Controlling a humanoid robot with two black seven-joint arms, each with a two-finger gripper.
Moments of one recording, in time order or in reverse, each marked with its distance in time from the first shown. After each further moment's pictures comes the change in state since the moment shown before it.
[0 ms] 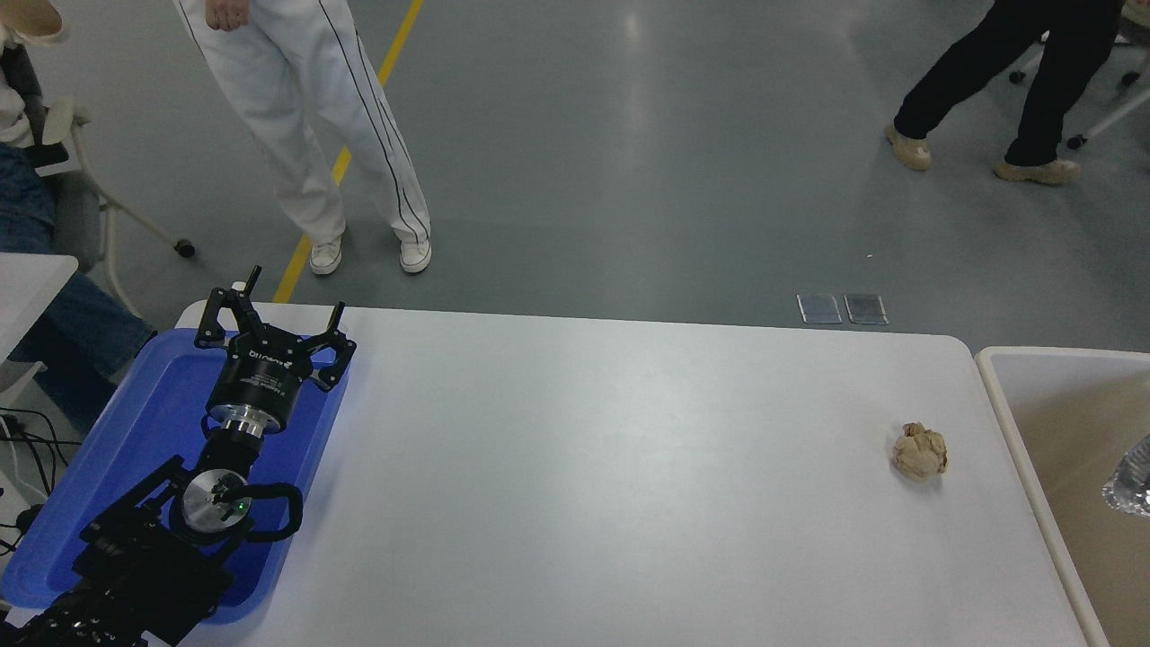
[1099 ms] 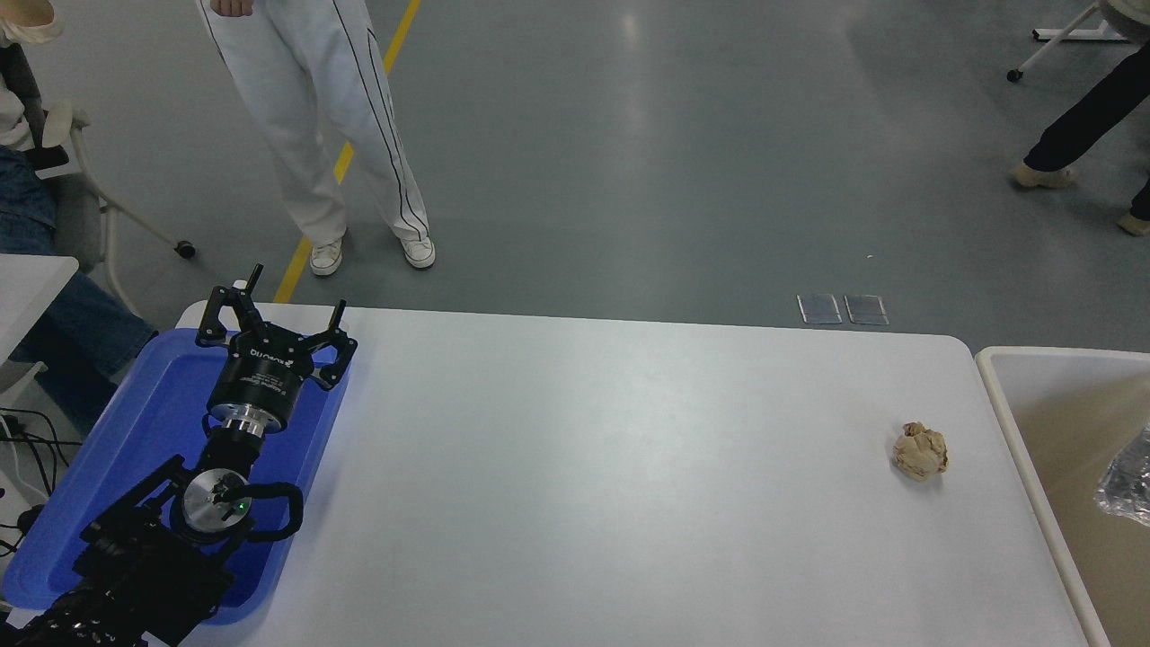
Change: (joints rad) left arm 0.000 0.000 0.000 0.000 0.000 0.000 0.000; right arm -0.133 0.100 0.029 -0.077 0.096 -0.225 -0.048
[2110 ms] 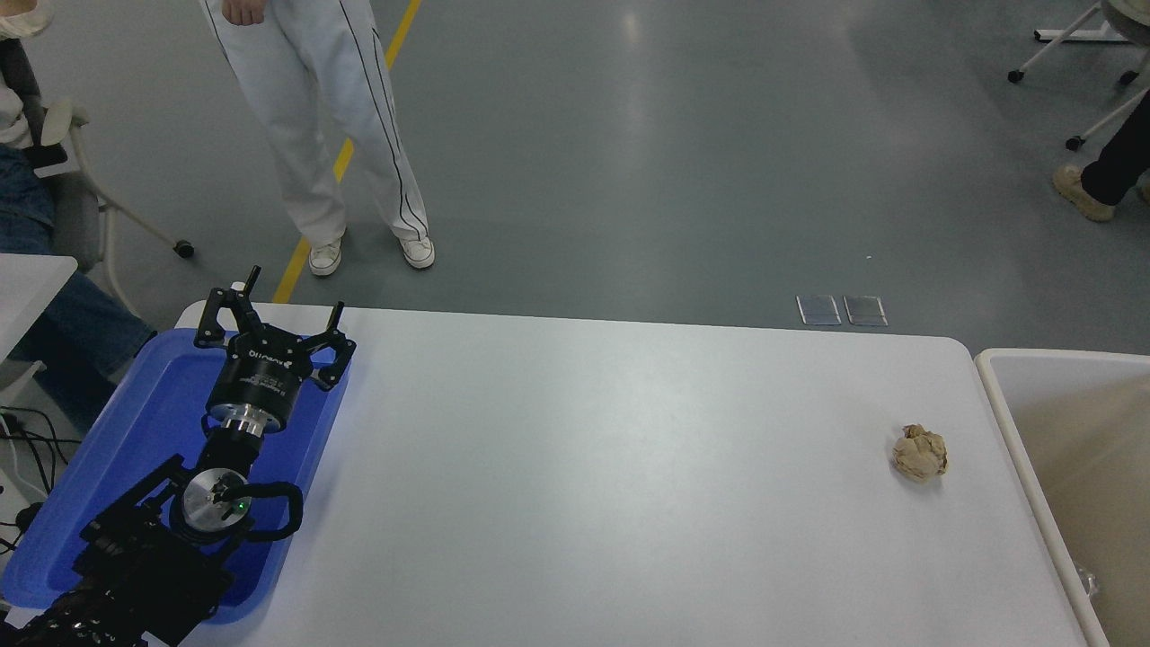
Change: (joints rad) left arm 0.000 0.001 0.000 0.000 0.000 0.000 0.000; right arm 0.248 -0.239 0.033 0.544 -0.067 -0.105 0.001
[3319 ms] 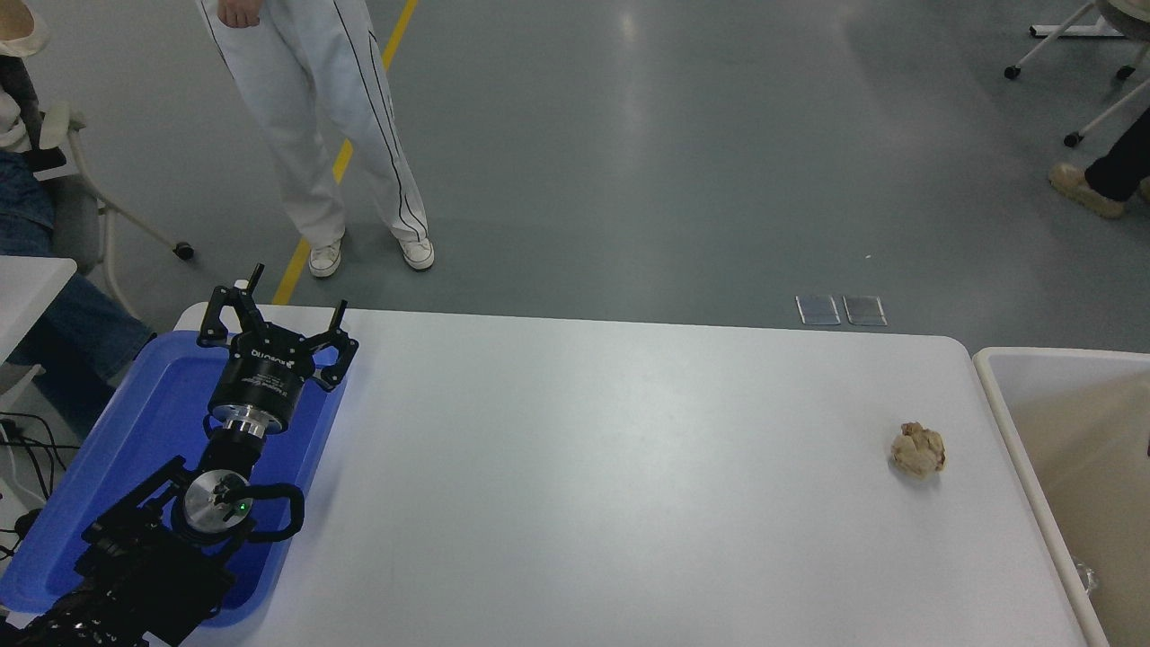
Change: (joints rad) left arm 0.000 0.000 0.000 0.001 0.000 0.000 0.000; right arm 0.946 0.073 -0.809 0.588 -0.045 0.547 0.000
